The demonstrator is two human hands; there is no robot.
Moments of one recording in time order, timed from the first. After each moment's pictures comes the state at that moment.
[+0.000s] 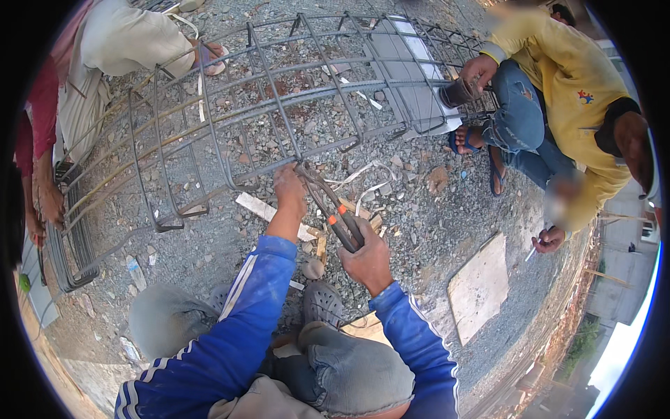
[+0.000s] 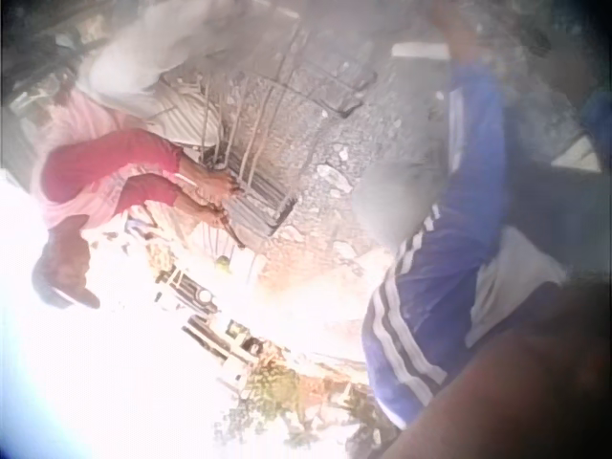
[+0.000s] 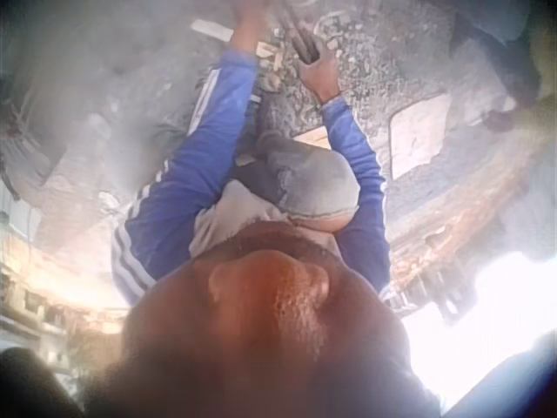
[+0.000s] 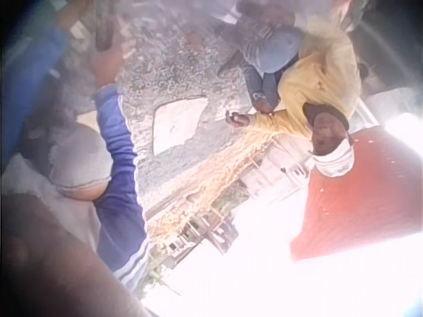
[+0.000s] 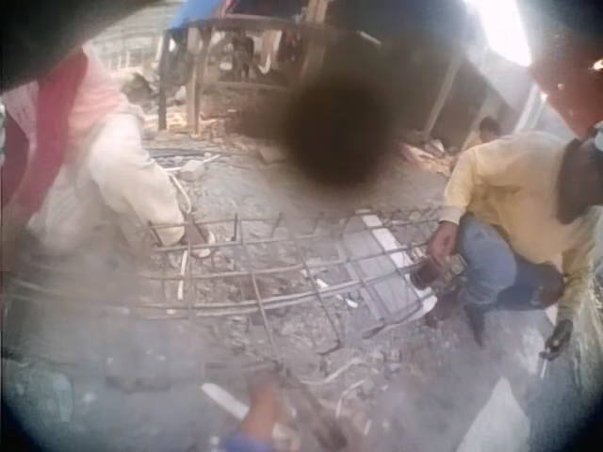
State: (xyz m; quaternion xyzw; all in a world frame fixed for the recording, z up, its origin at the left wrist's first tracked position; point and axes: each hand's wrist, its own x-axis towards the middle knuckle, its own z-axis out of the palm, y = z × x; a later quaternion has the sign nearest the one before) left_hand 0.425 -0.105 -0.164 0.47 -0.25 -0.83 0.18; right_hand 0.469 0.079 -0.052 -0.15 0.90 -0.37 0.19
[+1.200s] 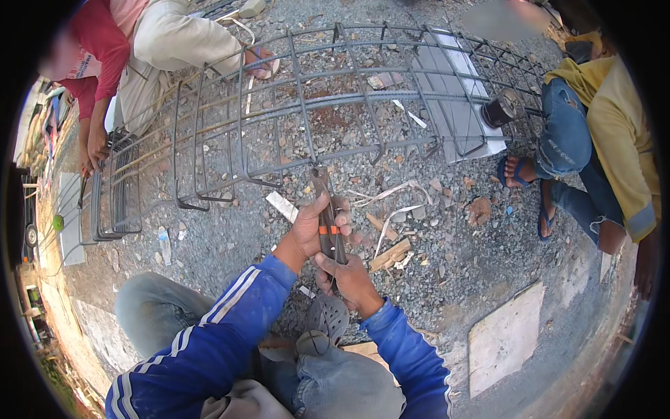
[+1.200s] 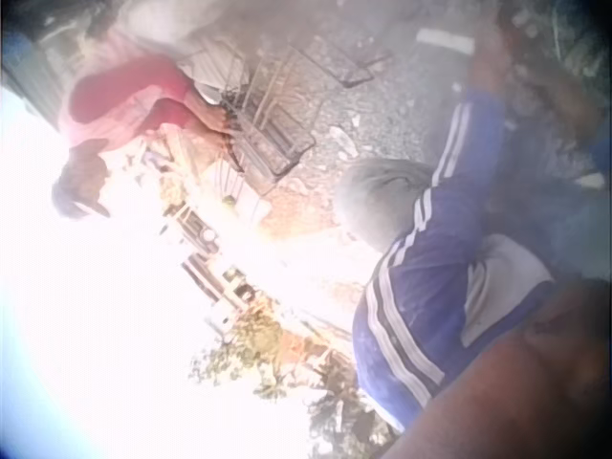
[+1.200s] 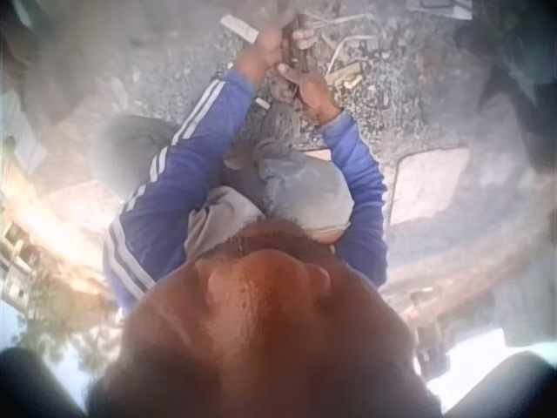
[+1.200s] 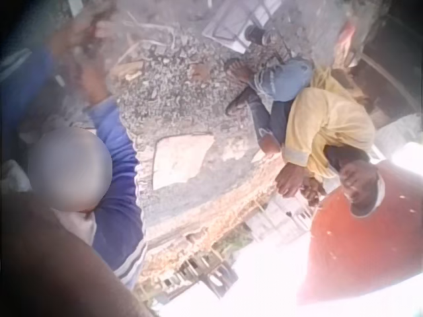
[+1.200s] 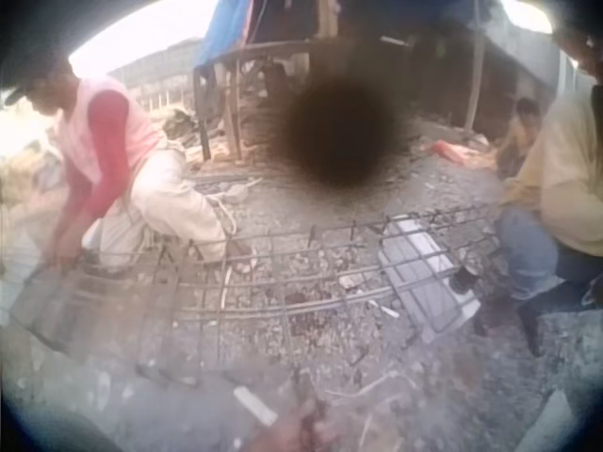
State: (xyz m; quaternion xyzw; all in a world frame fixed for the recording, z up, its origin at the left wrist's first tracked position) left_hand 0.480 -0.080 -0.090 0.19 -0.11 -0.98 -0.02; right_hand 0.471 0.070 -0.082 0.04 0.51 -0.61 0.60
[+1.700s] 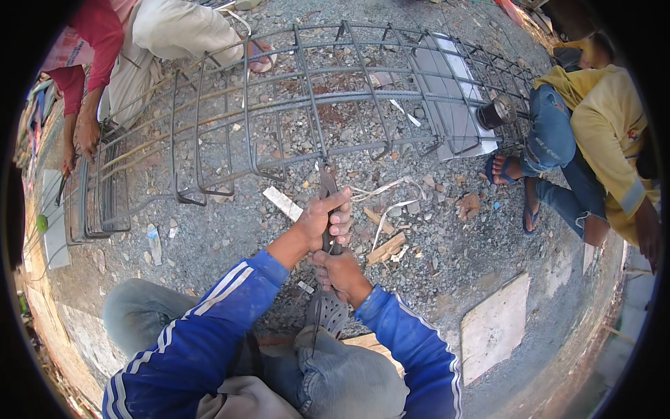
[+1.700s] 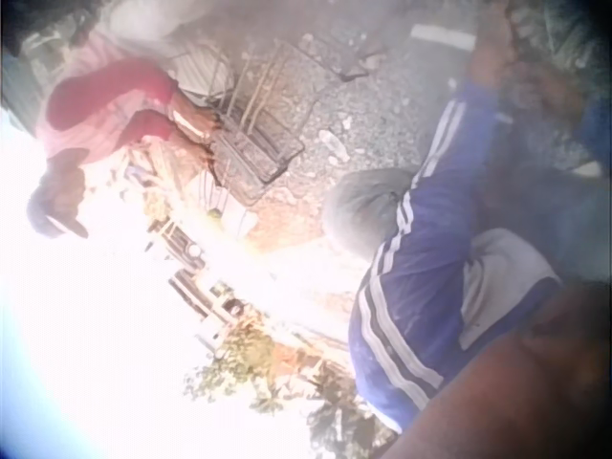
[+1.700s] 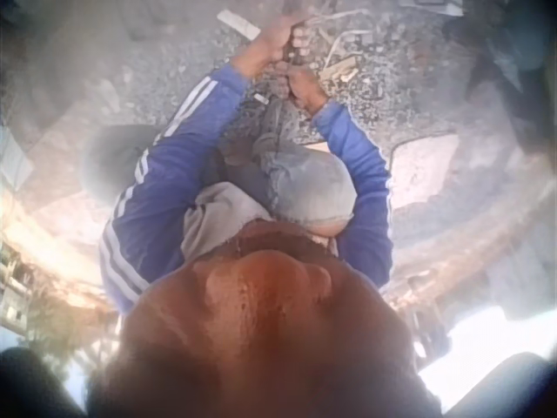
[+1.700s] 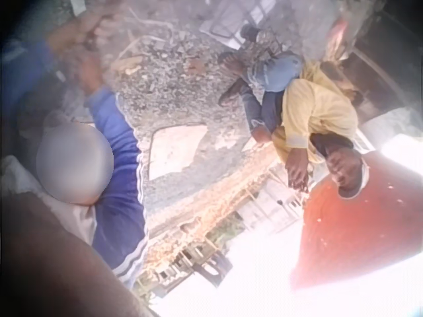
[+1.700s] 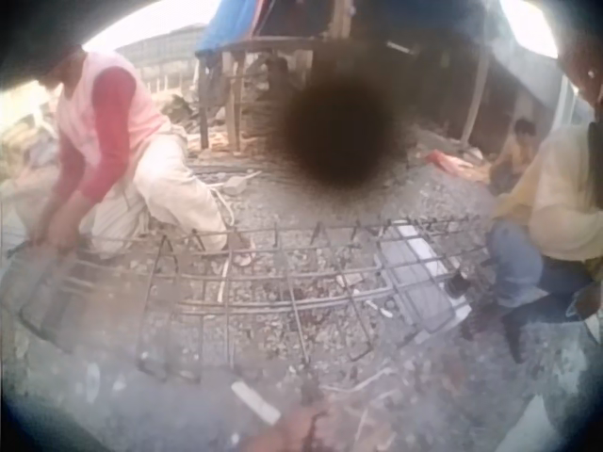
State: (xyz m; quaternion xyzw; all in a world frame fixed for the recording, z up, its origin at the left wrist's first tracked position) left_hand 0.489 -0.095 -0.099 0.18 -0.19 -0.96 -0.10; right_hand 0.492 0.048 -0.090 0.14 0.50 -0.57 0.63
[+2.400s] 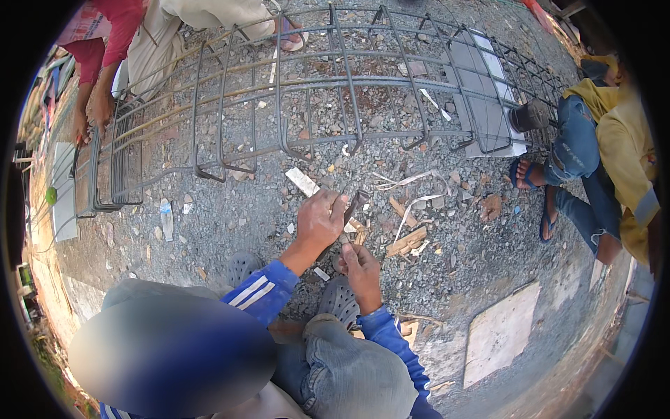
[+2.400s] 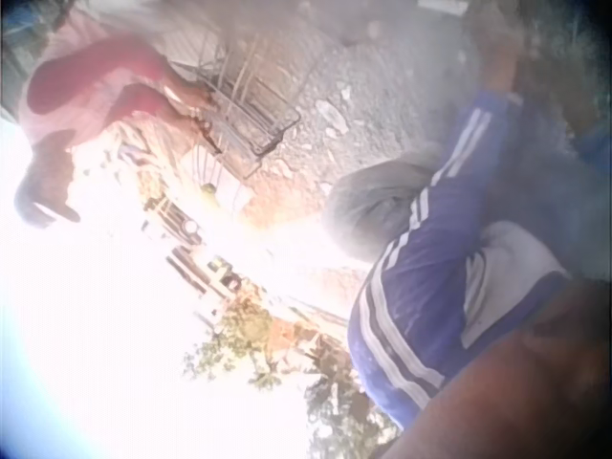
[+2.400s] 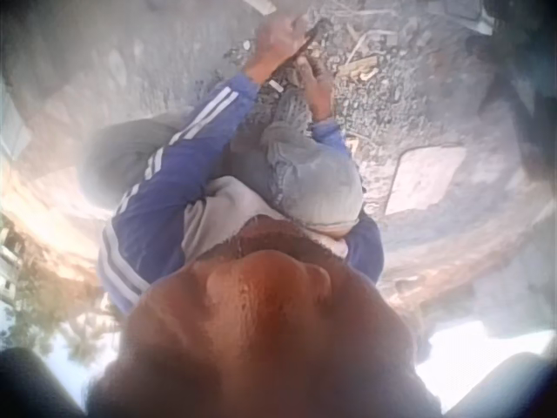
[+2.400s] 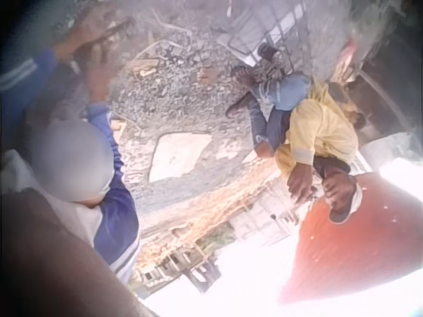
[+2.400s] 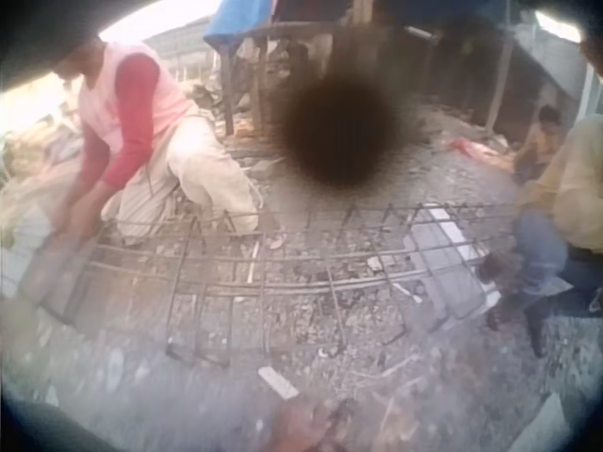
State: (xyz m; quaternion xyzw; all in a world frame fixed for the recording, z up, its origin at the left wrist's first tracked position) left_hand 0.543 -0.085 -0.130 0.31 -0.83 -0.40 0.22; right_hand 0.537 0.079 -0.142 0.02 0.68 -0.59 0.43
